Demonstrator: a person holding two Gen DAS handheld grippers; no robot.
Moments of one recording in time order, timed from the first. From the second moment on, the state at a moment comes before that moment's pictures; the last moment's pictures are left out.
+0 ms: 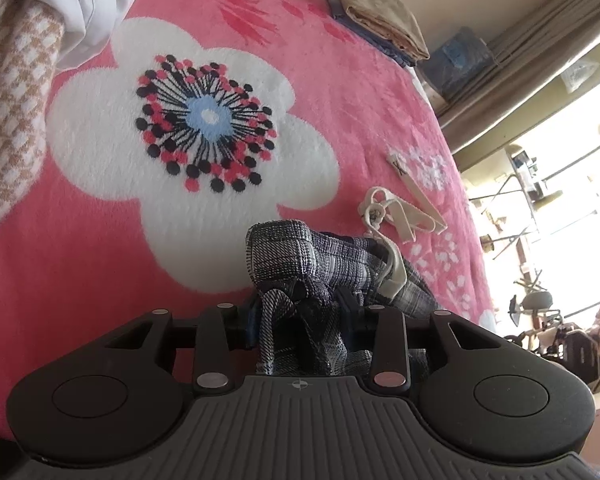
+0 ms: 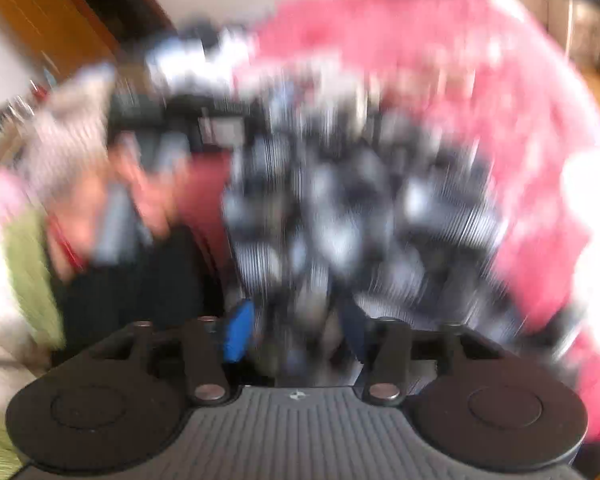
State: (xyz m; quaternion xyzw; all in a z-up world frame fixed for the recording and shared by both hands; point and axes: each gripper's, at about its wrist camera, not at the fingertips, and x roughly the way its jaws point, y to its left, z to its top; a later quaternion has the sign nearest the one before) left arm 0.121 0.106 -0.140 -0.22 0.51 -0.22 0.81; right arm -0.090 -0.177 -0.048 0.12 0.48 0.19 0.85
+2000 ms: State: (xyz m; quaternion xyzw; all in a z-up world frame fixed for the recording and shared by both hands) left arm 0.254 0.006 -0.018 0.00 0.27 -0.31 0.91; right arm 0.165 -0.301 0.013 0.09 0.26 -0.02 0.96
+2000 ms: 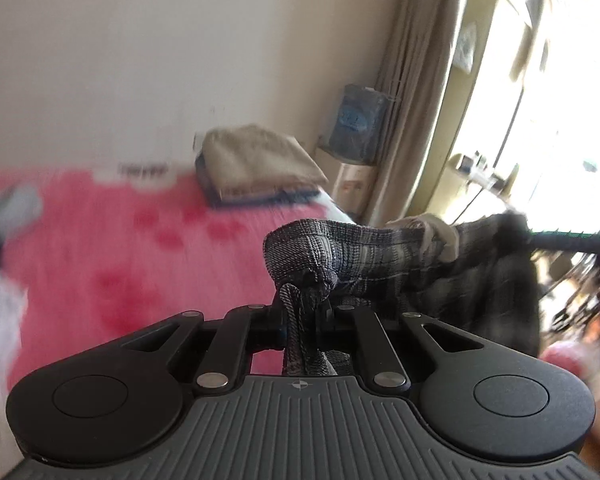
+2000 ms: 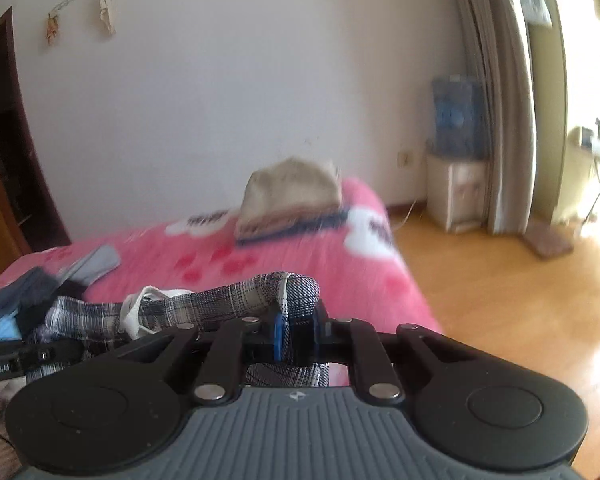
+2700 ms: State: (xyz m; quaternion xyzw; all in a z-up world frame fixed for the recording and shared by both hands) left arm 0.476 -0.008 -0.092 0.08 0.36 -0.22 0.90; right arm 0.450 -0.289 -0.094 0.06 0.32 0.01 0.95
